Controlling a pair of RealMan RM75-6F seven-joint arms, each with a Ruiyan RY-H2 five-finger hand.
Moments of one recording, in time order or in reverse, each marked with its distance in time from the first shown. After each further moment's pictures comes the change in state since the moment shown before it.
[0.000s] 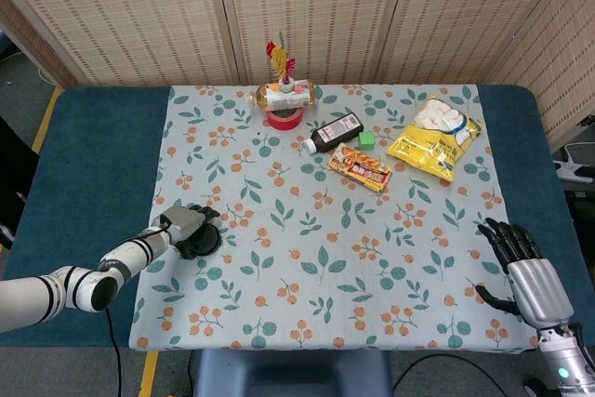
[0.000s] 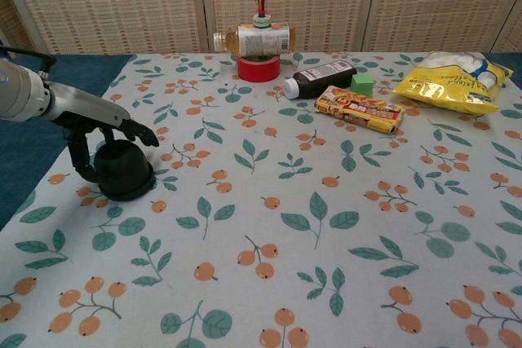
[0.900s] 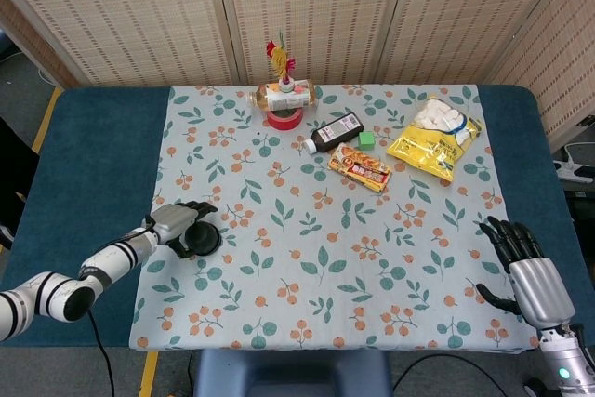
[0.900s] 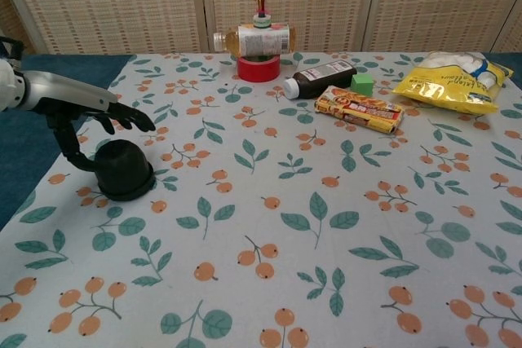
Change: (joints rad) left arm 0.209 0.063 -0.192 -0.017 0.263 -0.027 -0.140; right arm -0.004 -0.009 0.004 0.014 -0.013 0.022 0.002
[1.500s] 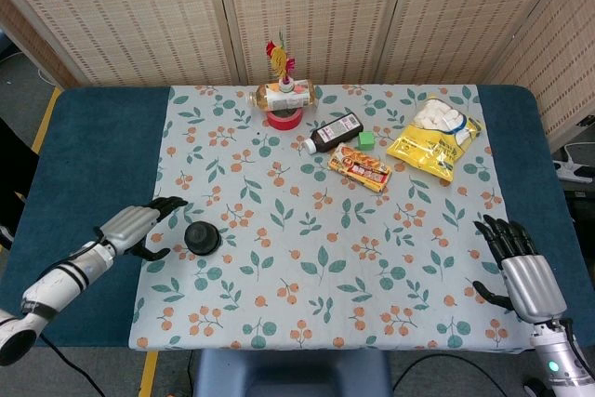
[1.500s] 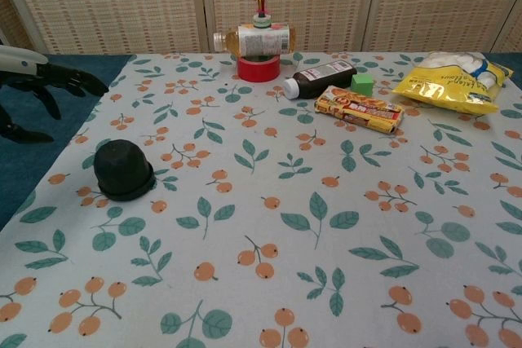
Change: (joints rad) left arm 0.273 0.181 -0.127 -0.134 0.389 0.140 -0.293; right arm 0.014 -0.032 0.015 0.002 0.044 -0.036 -0.077
